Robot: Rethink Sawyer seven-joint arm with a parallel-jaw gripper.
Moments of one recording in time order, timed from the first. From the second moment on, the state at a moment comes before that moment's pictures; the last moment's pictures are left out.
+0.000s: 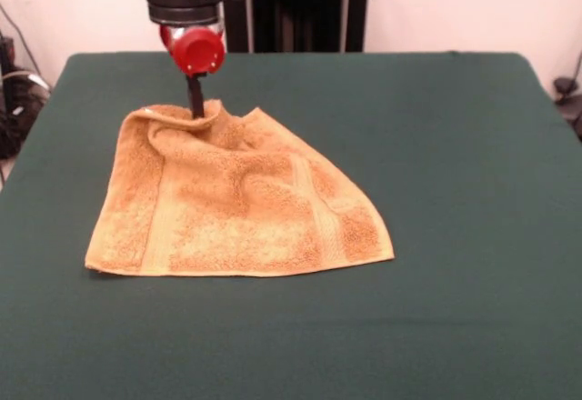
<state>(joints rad) -0.65 -0.63 0.15 1.94 -0.15 0.13 2.53</state>
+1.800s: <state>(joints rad) -0.80 -0.68 0.23 1.88 -0.34 0.34 2.53</state>
